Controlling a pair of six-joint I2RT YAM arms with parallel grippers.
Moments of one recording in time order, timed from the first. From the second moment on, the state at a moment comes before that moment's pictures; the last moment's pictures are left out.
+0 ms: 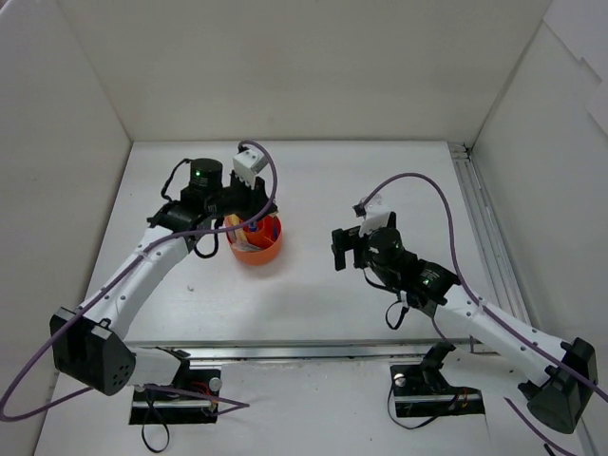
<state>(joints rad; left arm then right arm) -0.45 1.33 1.20 -0.32 0.47 -0.07 0.80 0.99 0.77 -0.22 0.34 0.21</state>
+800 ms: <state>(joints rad) -0.21 1.98 1.85 -0.81 0.65 0.60 0.54 1.12 0.77 -0.33 0.34 0.31</state>
